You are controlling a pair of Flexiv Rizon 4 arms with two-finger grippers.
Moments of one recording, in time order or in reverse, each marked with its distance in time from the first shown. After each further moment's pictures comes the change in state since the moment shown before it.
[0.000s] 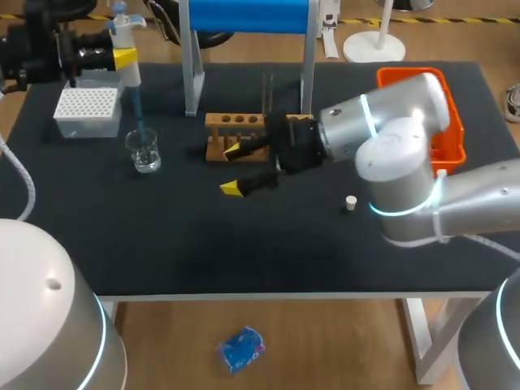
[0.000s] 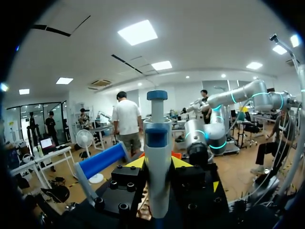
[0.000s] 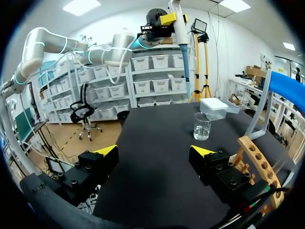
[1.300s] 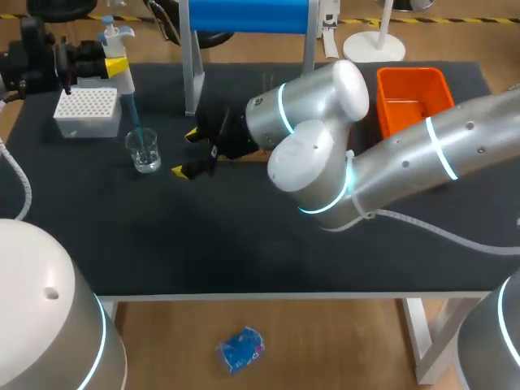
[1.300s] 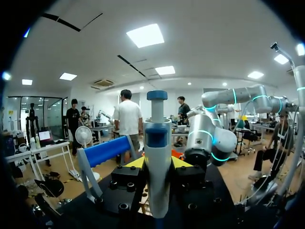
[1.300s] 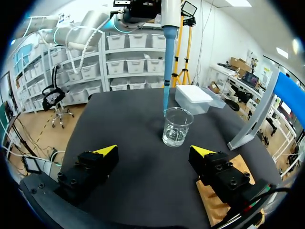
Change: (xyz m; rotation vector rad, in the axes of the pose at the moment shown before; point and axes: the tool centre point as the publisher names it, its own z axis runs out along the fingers) left arm -0.037 0.045 -0.010 0.052 0.015 -0.066; right arm -0.085 0.010 0.093 0.185 -0.239 -0.034
